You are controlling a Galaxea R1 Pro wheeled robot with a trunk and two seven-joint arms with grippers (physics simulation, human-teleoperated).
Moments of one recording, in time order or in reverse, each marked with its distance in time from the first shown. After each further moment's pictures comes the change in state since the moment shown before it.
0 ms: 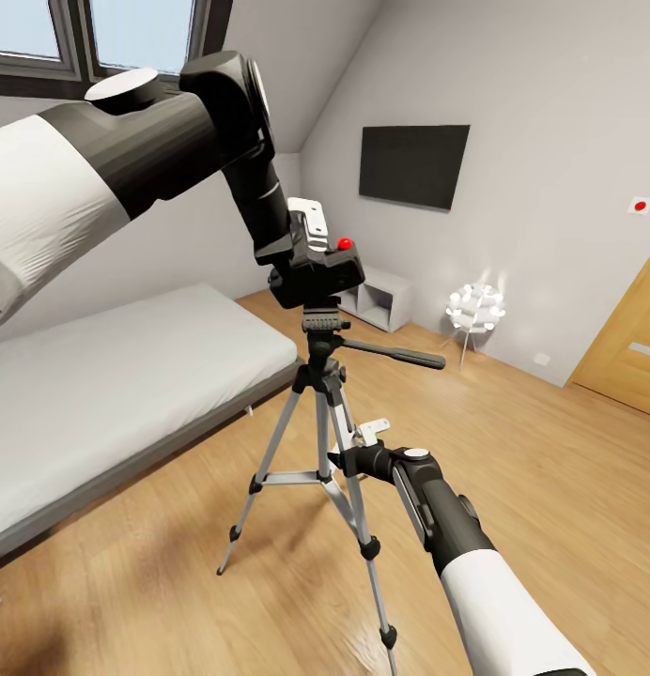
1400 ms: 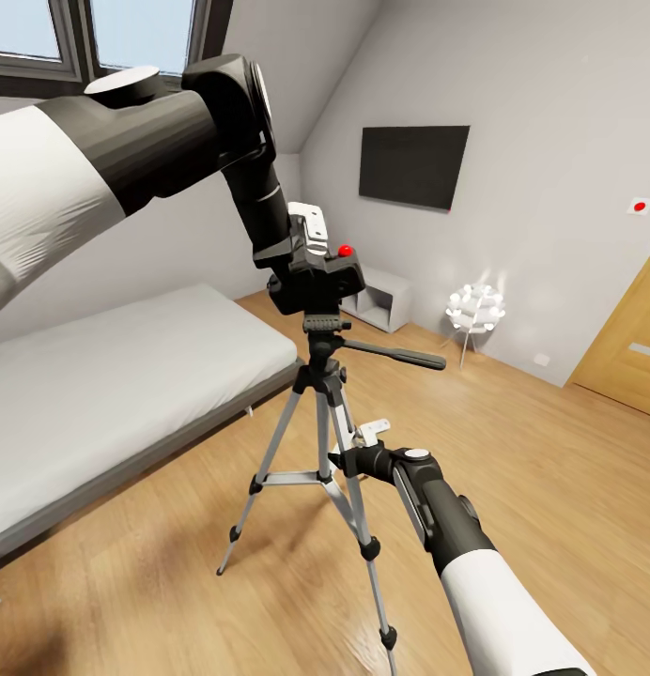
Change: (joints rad) left arm -0.029 0.004 -0.092 -0.001 0.106 -0.002 0.000; right arm 0.000 0.000 -0.004 0.005 -0.001 -0.003 0.001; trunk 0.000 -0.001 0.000
